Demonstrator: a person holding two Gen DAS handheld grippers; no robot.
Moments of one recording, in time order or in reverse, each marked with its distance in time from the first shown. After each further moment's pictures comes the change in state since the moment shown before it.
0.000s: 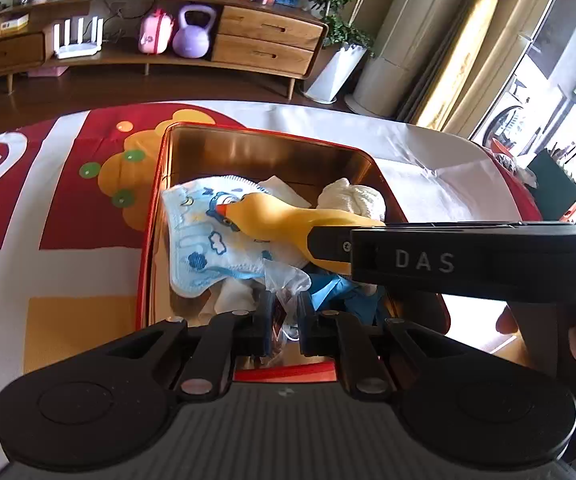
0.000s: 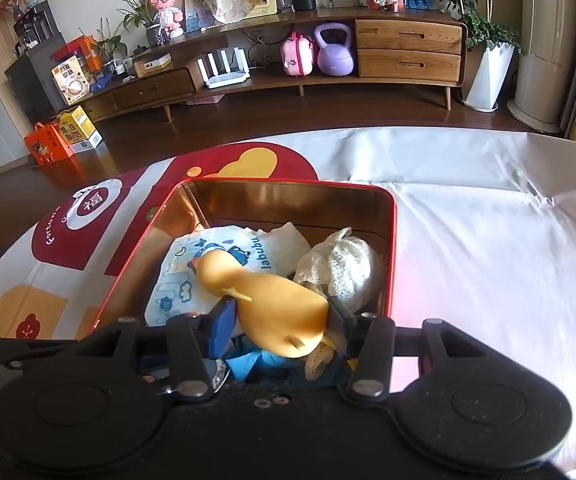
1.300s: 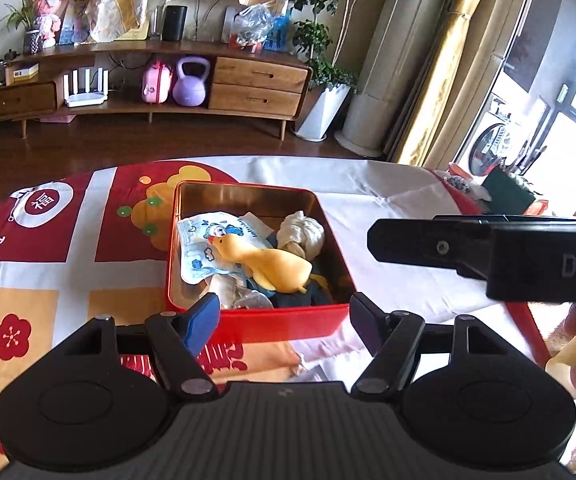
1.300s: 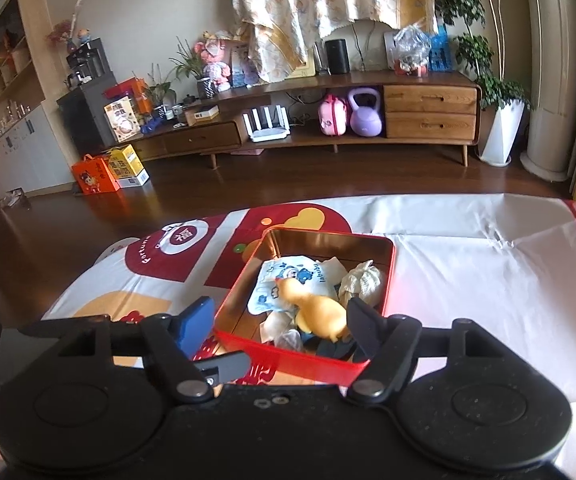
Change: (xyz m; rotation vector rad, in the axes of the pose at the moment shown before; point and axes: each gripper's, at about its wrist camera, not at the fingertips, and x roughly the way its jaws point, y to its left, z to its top) left arm -0.125 -0.045 -0.023 0.062 -0.123 0.021; right arm -0.163 0.032 -0.026 -0.071 -0.155 0.083
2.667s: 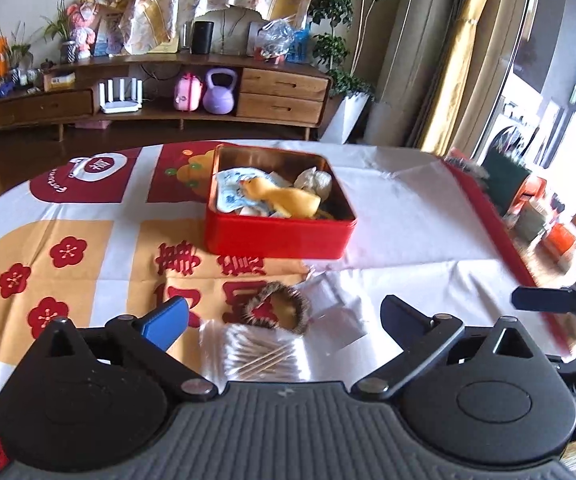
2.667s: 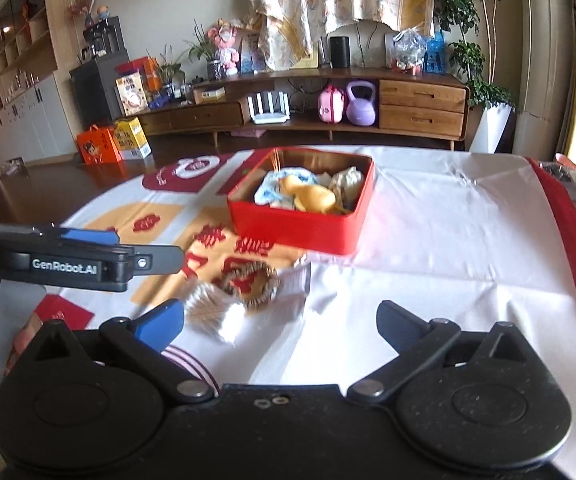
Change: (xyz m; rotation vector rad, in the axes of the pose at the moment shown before) left arm -0.078 -0.021 -0.102 0.012 -0.054 0.114; right arm -0.069 0.015 -0.142 -0.070 0.010 -0.048
